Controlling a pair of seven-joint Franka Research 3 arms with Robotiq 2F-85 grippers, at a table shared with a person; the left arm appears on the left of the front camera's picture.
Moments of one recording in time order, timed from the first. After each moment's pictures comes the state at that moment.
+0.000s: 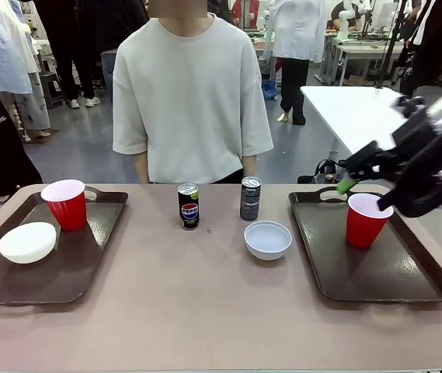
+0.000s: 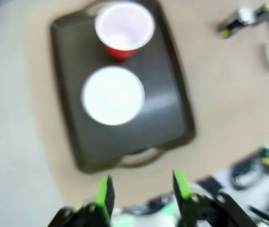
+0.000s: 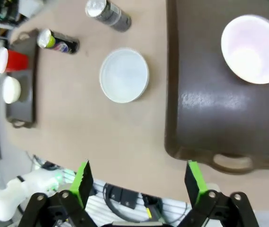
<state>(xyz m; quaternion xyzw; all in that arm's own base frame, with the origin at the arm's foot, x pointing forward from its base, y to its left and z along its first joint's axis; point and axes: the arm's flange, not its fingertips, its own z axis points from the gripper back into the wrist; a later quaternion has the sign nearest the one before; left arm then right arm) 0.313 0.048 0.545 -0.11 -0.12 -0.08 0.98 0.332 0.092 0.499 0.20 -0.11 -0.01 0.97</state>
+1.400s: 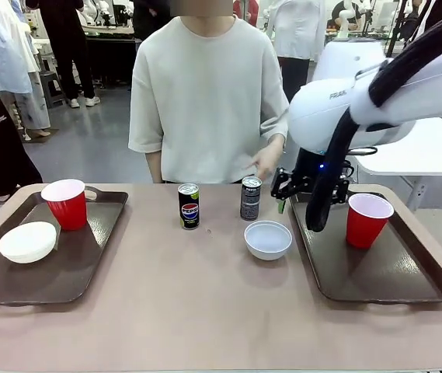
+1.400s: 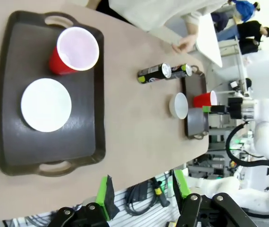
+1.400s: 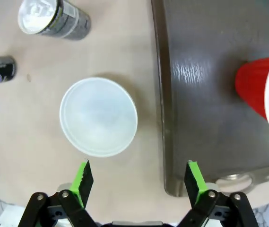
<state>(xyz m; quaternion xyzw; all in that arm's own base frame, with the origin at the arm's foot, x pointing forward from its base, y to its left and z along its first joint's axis) 0.305 0.113 0.563 -0.39 -0.14 0.08 0.91 0.443 0.205 0.429 0.03 -0.03 -0.04 1.00</state>
